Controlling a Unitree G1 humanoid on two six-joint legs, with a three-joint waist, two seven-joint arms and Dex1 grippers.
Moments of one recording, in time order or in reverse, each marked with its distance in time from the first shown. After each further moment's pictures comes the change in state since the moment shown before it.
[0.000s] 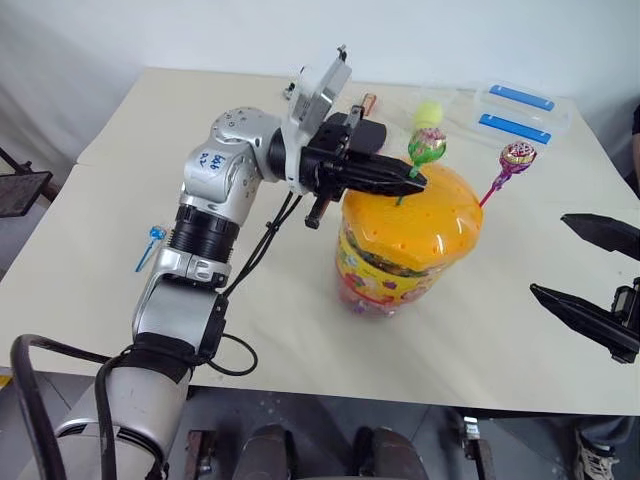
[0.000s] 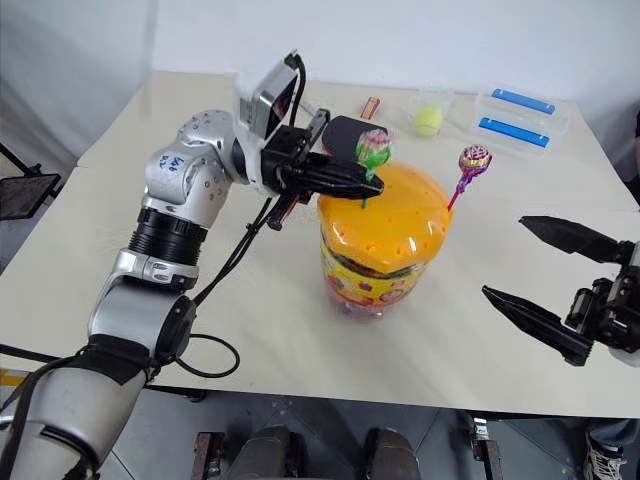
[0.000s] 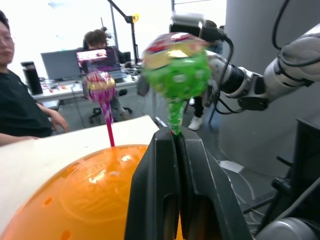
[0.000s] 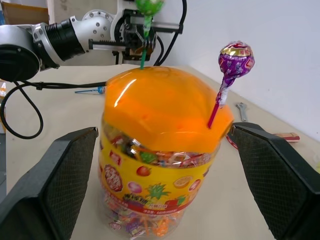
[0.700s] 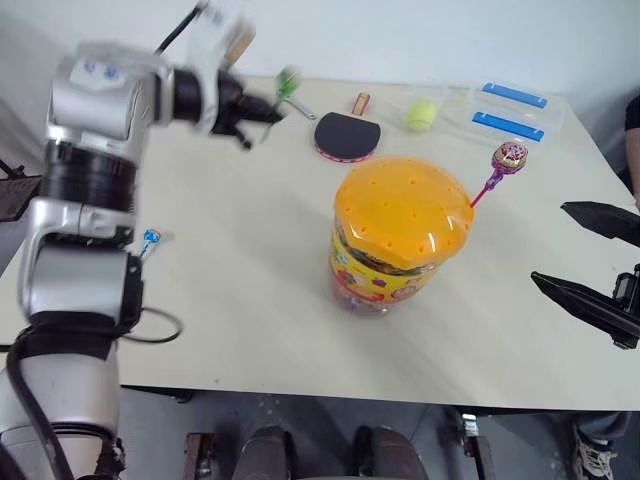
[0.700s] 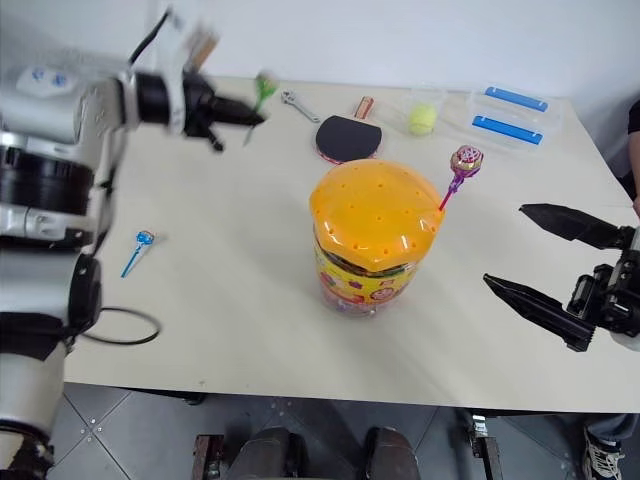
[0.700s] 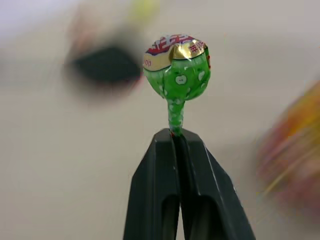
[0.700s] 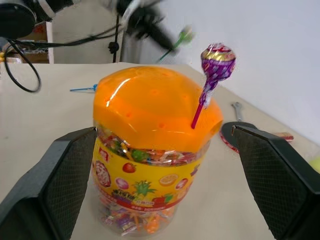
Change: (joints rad) left arm -0.039 0.470 -0.176 0.037 0.405 0.627 0.532; right arm -0.064 -0.055 0.039 0.070 -0.002 0.006 0.016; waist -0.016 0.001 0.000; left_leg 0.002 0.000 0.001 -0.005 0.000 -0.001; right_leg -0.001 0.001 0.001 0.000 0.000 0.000
